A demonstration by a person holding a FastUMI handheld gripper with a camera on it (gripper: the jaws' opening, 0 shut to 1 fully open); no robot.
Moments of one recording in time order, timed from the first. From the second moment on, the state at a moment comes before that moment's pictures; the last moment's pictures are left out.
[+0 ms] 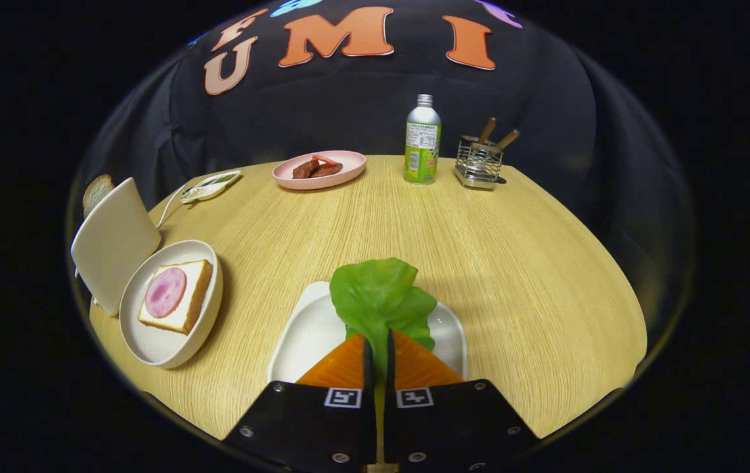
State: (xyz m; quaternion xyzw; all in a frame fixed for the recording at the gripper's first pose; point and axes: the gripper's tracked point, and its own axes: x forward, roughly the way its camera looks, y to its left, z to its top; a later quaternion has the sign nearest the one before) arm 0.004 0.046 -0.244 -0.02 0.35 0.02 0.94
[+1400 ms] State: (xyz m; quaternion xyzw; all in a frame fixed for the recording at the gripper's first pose) arm -0.003 0.246 -0.148 -0.05 0.32 0.14 0.94
